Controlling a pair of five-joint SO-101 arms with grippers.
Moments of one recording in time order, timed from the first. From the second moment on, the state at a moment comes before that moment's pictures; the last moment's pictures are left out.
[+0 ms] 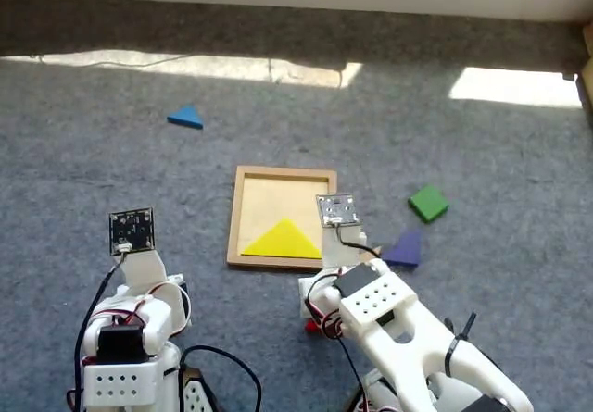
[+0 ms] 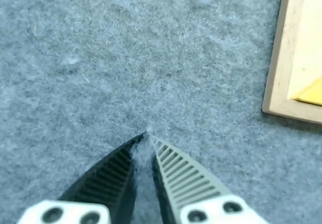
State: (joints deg) left arm -8.6 -102.0 96.0 76.1 12.4; right arm -39.9 -31.6 70.4 47.1 -23.5
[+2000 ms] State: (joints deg) left arm -8.6 -102.0 96.0 76.1 12.4; right arm -35.6 -39.4 68.4 72.2 10.1
